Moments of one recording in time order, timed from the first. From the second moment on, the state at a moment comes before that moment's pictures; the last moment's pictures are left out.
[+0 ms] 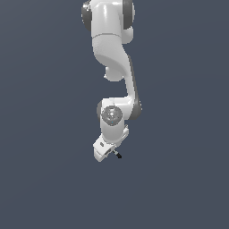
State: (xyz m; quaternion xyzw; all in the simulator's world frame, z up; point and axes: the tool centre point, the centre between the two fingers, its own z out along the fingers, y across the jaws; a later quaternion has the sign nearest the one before) arm 0.066 -0.008 0.024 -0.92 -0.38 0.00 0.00
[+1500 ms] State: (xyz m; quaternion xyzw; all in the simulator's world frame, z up) arm 0.053 0.022 0.032 -0.92 -0.38 0.00 0.00
